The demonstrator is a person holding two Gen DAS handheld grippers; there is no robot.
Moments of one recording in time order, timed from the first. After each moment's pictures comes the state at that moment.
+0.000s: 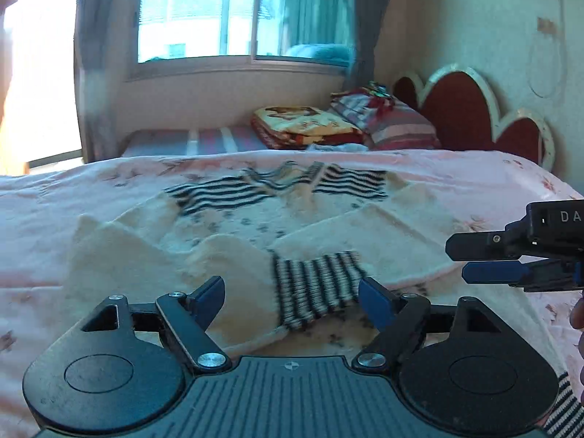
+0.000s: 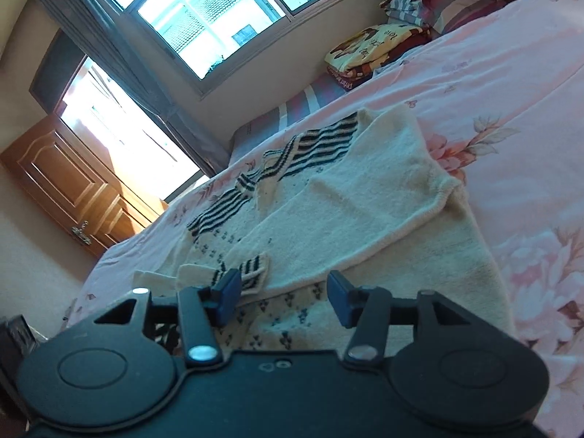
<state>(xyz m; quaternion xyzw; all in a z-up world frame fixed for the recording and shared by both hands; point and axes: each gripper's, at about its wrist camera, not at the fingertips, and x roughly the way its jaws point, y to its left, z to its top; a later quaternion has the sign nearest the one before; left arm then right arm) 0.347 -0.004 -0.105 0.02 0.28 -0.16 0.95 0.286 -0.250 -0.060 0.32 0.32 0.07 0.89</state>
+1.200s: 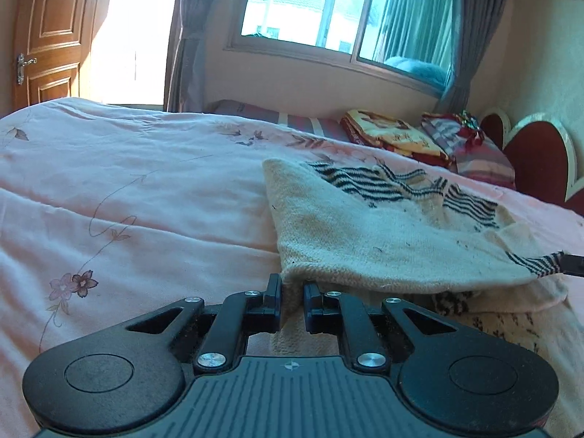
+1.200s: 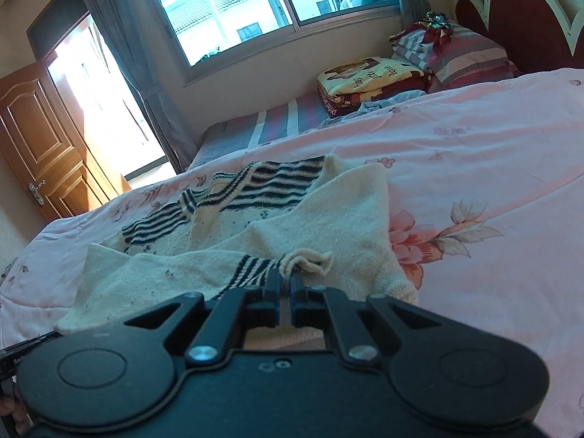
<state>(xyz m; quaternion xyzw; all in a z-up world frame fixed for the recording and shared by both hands) 0.393 0.078 -0.147 -0.07 0.30 -0.05 0.95 0.320 -0.280 -0.045 0.17 0.30 0.03 0.94</state>
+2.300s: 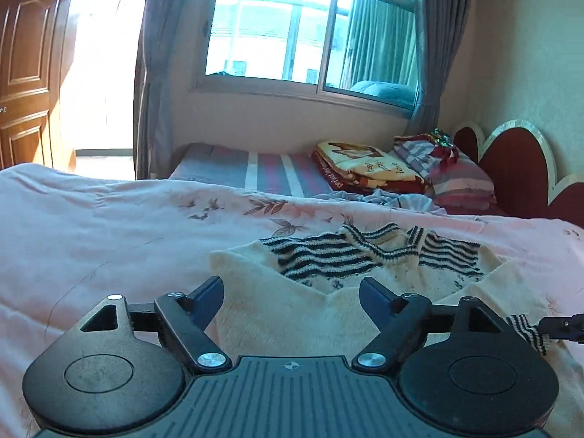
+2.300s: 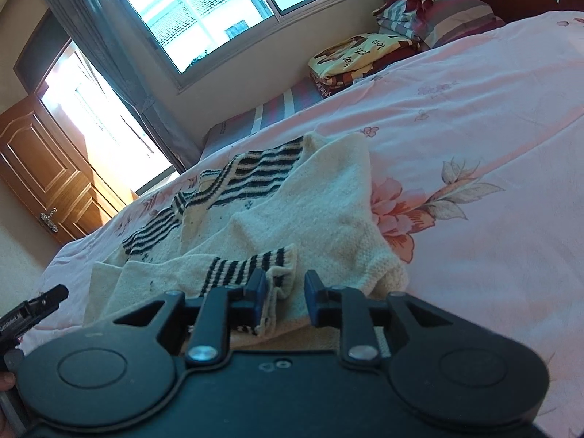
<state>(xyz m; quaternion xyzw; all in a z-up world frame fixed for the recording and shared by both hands) 0.457 0.043 -0.113 -0.03 0.25 -0.10 0.96 0.331 -0.311 -0.079 0.25 0.33 0.03 0.91</state>
